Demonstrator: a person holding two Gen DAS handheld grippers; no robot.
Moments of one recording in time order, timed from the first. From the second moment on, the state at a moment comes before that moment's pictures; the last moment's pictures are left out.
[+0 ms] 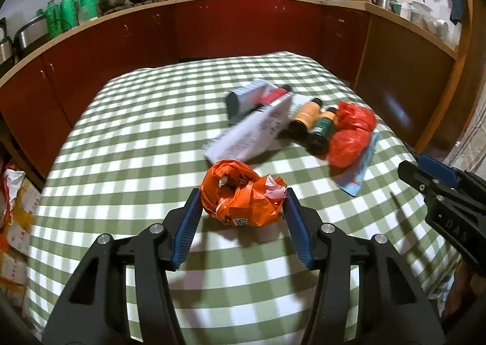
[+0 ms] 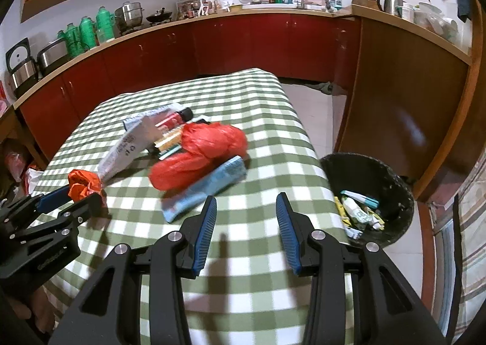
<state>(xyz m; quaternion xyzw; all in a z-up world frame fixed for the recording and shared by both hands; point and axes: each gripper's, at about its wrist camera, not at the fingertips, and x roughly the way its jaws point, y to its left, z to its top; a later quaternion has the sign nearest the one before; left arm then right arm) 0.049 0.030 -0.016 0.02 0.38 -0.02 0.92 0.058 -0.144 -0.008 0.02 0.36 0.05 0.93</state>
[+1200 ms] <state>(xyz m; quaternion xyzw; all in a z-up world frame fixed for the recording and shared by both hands) 0.046 0.115 -0.011 -0.02 0.37 0.02 0.93 0.069 -0.123 -0.025 0.01 0.42 0.00 0.91</state>
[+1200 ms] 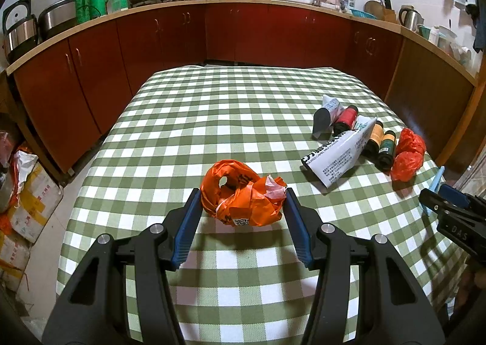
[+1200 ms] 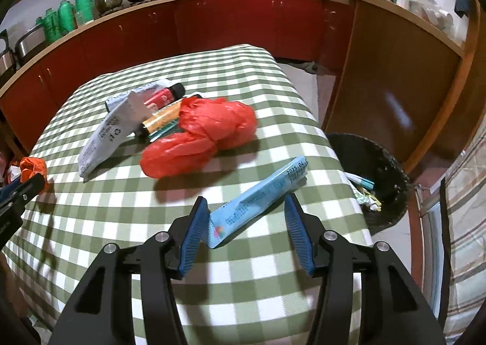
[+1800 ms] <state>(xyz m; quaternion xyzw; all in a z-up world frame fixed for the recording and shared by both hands) 0.045 0.111 -0.012 -0.02 0.37 0.02 0.93 0.073 -0.117 -0.025 0.03 0.41 0.04 0.91</state>
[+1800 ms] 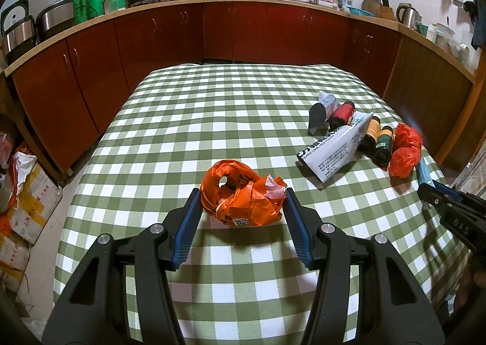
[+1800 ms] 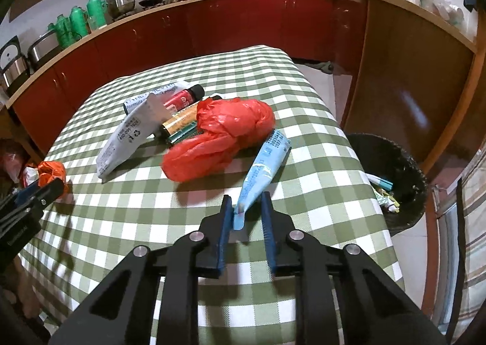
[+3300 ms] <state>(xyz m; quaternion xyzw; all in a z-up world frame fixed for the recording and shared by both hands) 0.089 -0.161 0.025 0.05 0.31 -0.17 0.94 0.055 -0.302 0.017 0.02 0.31 -0.04 0.95</state>
